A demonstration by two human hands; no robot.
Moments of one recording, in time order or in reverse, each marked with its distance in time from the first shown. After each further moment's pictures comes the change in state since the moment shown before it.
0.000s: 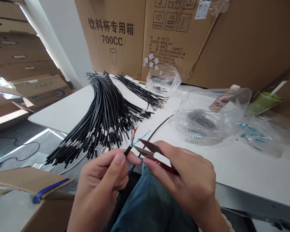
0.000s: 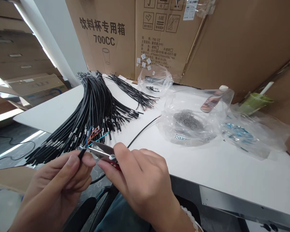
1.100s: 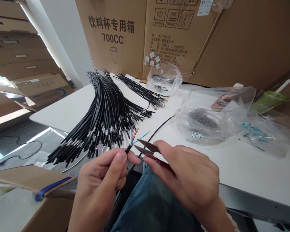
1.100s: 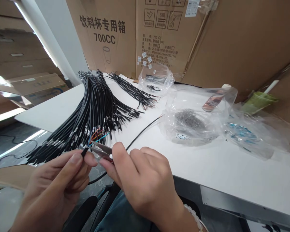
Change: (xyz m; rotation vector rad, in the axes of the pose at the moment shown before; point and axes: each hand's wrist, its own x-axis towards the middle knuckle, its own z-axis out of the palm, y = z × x) left_hand -0.001 0.000 -0.004 0.212 0.025 0.047; right_hand 0.001 0.003 0.002 -0.128 0.000 -0.100
